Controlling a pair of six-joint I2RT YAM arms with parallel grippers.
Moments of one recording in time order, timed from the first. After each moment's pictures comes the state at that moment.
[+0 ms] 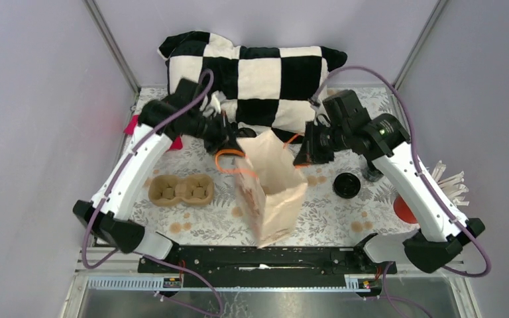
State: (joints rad) left arm -0.48 1.53 1.87 -1.29 0.59 -0.76; right arm 0.62 1.38 1.76 -1.27 -0.27 0.62
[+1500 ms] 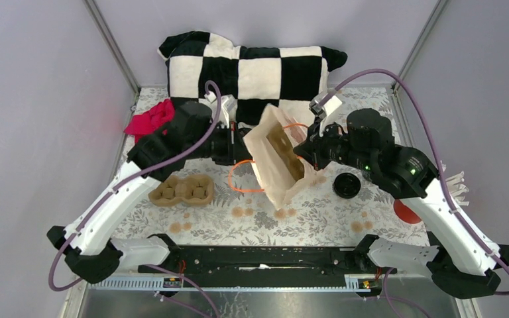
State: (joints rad) left arm -0.71 1.22 1.54 -0.91 0.29 -0.63; right arm 0.79 1.09 1.53 -0.88 -0.12 0.17
